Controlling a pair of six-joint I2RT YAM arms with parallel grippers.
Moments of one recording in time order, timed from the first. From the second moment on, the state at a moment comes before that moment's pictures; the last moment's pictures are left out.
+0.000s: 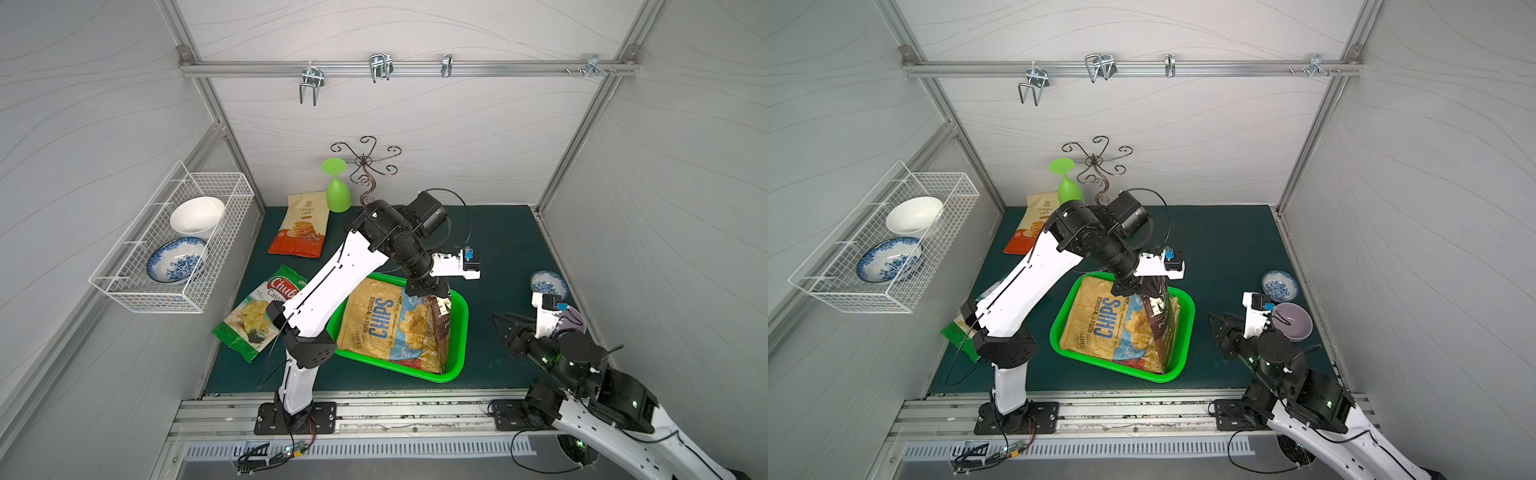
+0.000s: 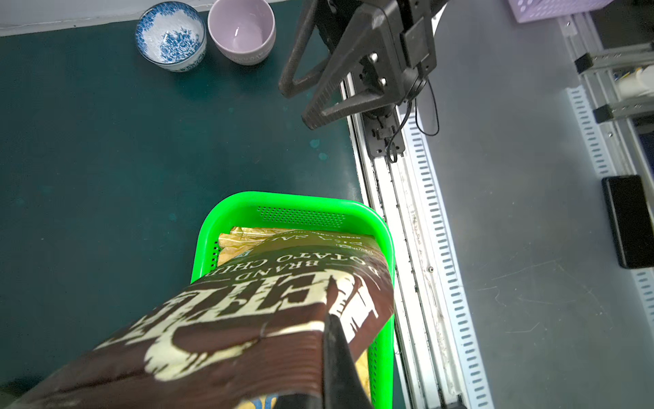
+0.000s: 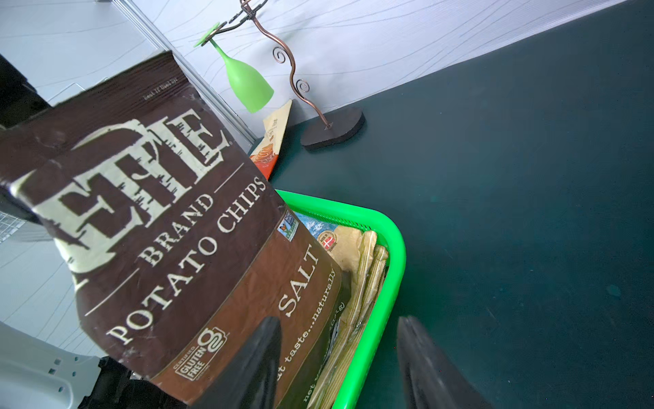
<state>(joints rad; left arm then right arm) -0.90 1.96 2.49 -1.70 0.47 0.77 0.95 0.20 0.61 -0.75 0.34 0.65</state>
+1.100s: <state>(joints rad) -0.97 1.93 2.40 -1.56 0.36 0.91 0.95 0.21 0.61 -0.78 0.34 0.65</state>
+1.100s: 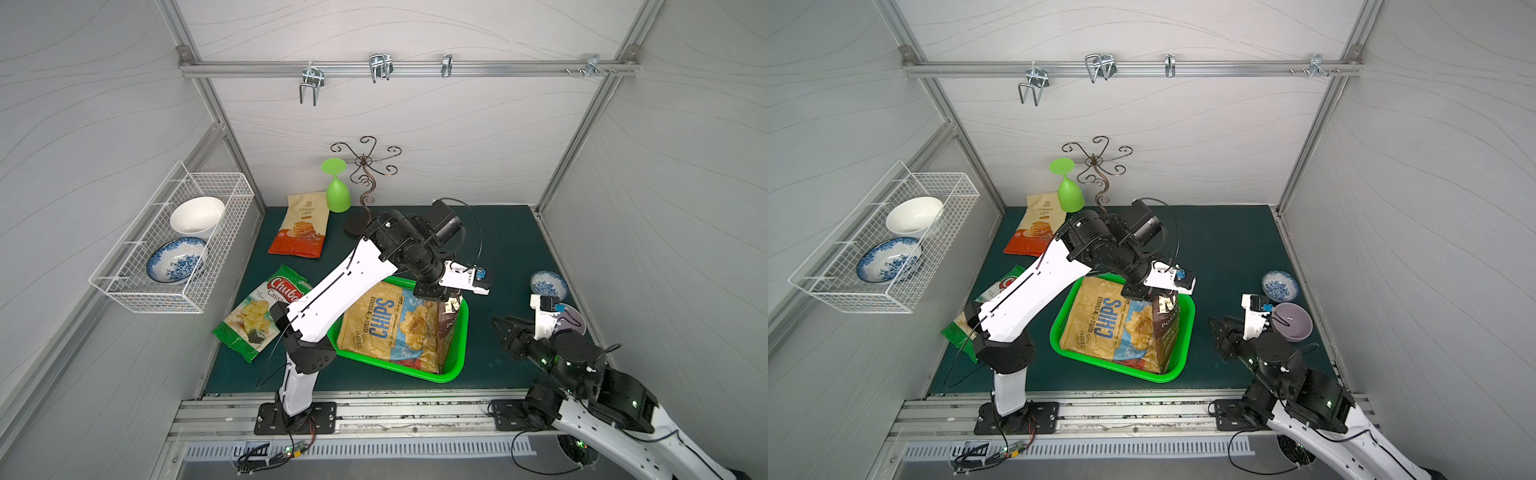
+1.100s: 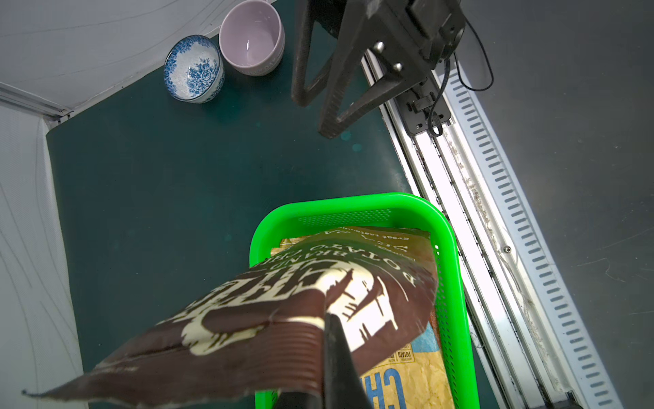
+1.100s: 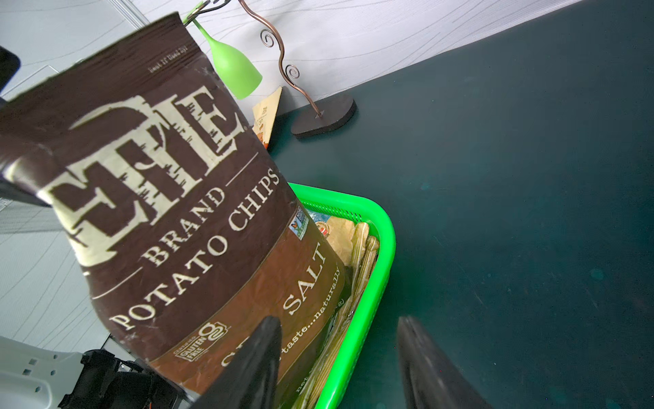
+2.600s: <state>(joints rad) -0.71 1.50 1.67 -1.28 0.17 0.68 0.95 0.30 0.59 -0.72 0.28 0.66</state>
